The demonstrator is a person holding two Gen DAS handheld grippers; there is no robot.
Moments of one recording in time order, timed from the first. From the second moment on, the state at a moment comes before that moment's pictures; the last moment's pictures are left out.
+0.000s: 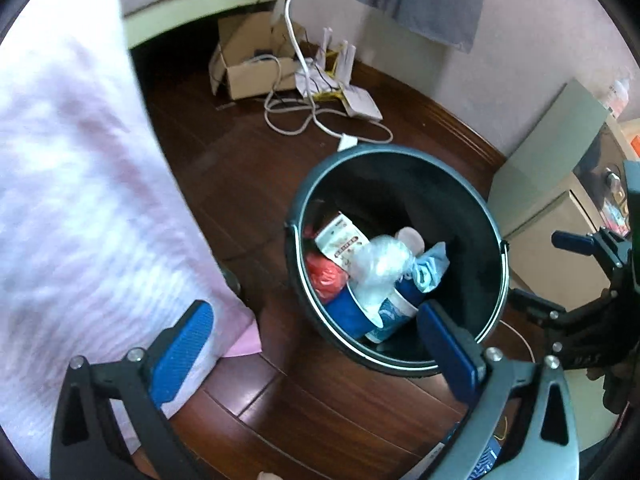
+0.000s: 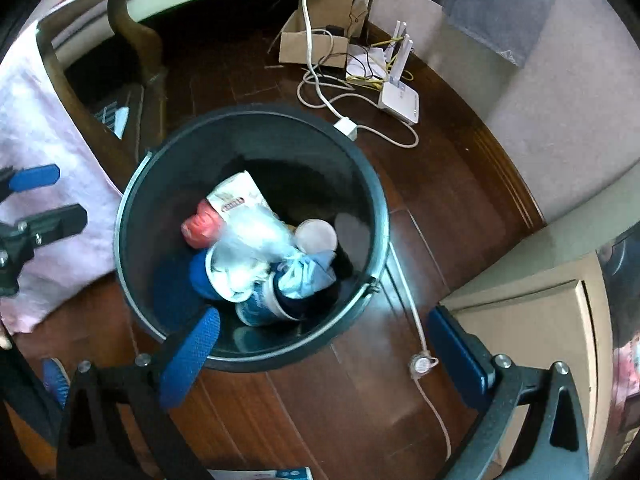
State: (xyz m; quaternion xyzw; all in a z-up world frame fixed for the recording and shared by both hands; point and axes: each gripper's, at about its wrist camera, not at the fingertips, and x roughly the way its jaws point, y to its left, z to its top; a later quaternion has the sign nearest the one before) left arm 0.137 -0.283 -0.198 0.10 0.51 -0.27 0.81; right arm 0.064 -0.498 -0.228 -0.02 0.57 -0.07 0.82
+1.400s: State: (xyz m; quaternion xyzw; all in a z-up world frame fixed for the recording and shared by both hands) left arm 0.036 -0.164 0.005 0.10 0.34 -0.17 0.92; right arm -0.010 -0.360 0.019 -0.01 0.38 -0.08 0.92
